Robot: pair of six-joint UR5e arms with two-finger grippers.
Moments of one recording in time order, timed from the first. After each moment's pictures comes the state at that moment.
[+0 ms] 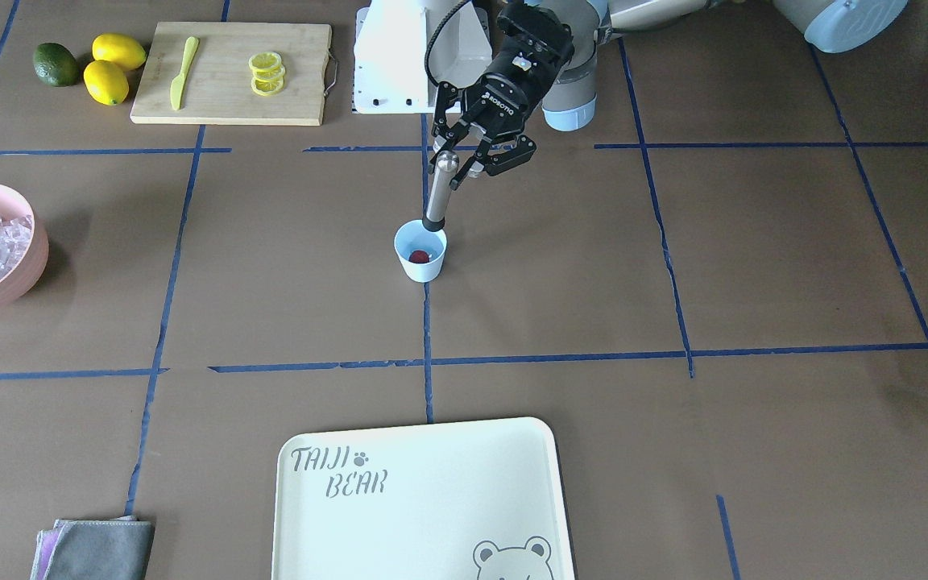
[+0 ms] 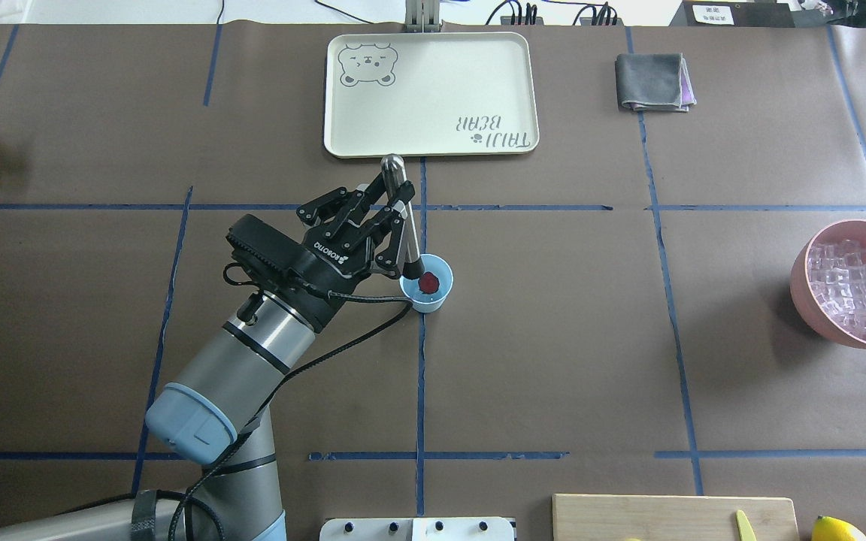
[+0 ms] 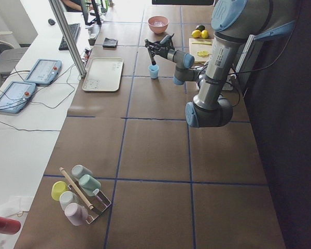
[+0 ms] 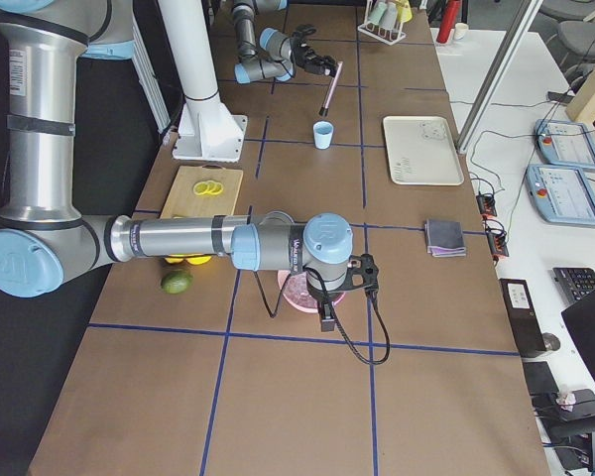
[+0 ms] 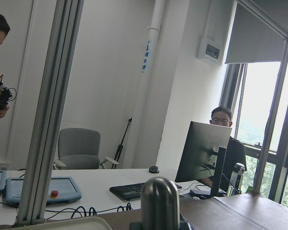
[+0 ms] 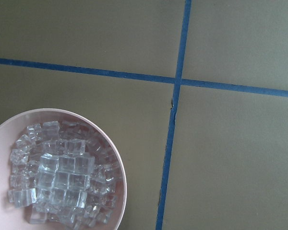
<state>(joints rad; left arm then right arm) -0.27 -2.15 -1.55 -3.15 -0.82 -0.47 1.59 -1.68 1.77 -1.62 2.40 -0.10</state>
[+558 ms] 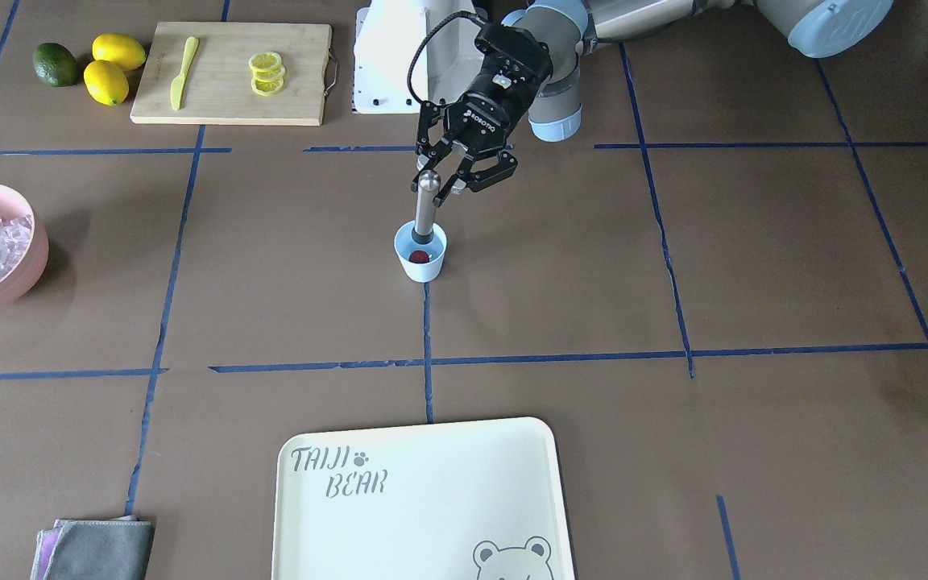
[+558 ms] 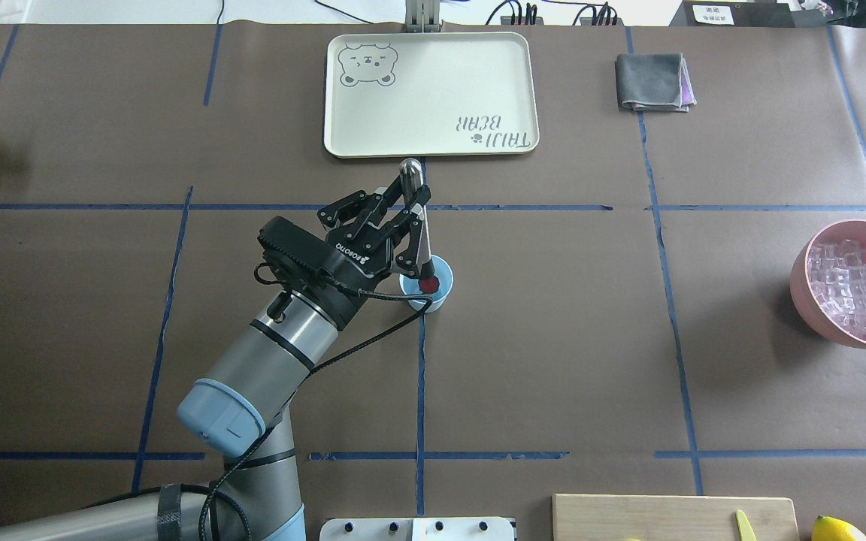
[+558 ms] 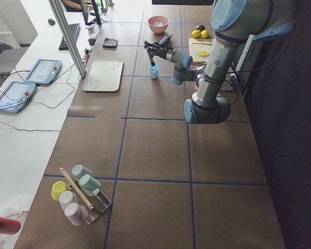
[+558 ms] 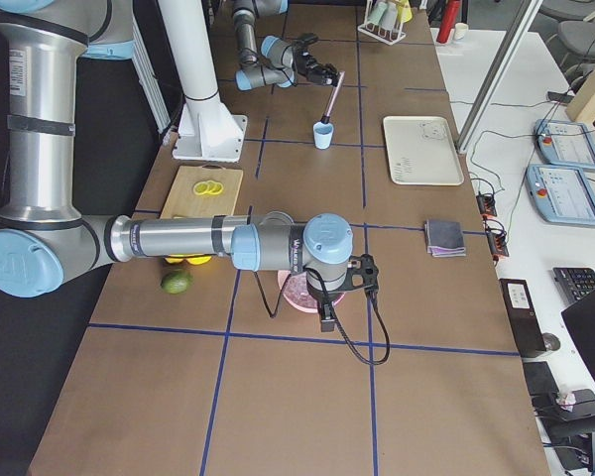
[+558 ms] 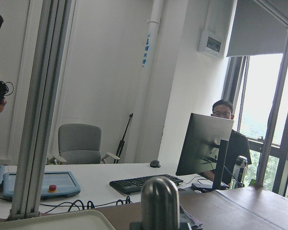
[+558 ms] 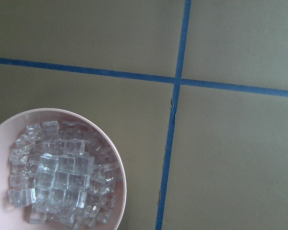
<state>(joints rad) -0.27 -2.19 -1.48 -3.15 -0.82 -0.47 1.59 -1.68 1.77 -1.62 2.40 -0.10</state>
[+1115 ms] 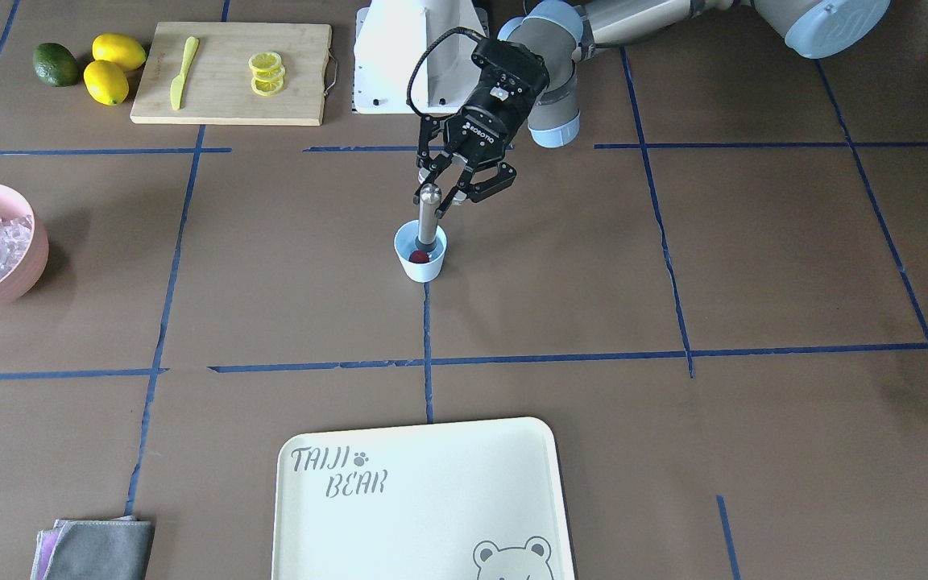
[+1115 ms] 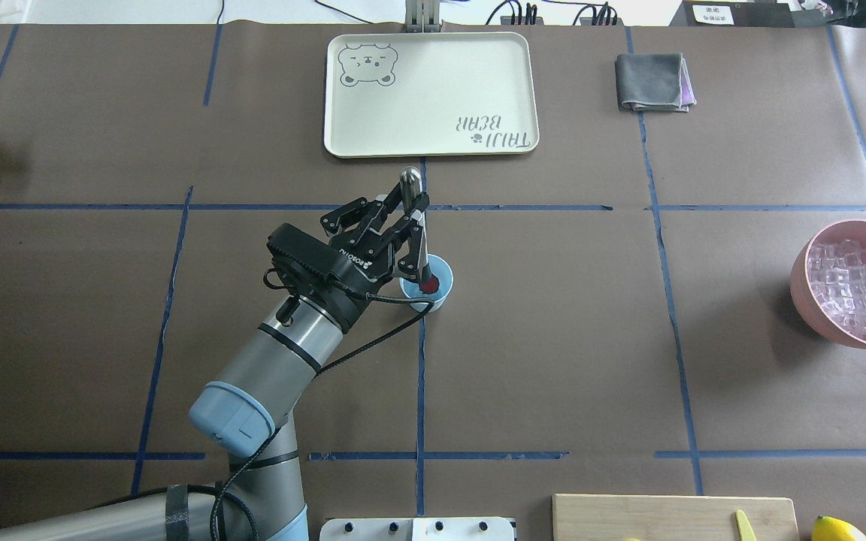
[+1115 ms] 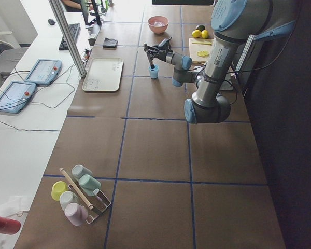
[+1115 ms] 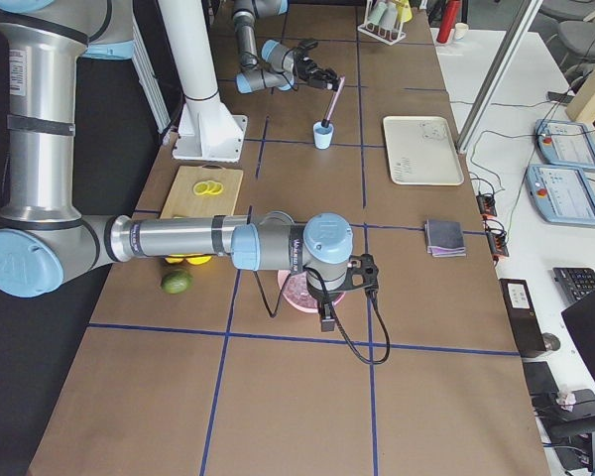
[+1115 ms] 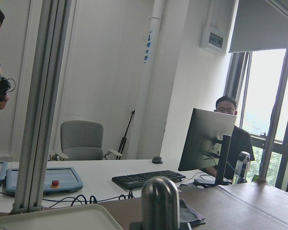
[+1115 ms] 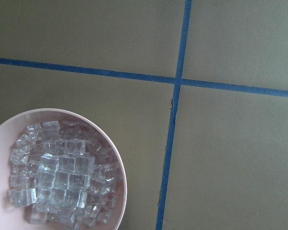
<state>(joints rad) -0.26 -2.20 -1.43 -3.16 -0.79 -0.48 1.59 -1.68 1.77 -1.62 2.40 -0.10</state>
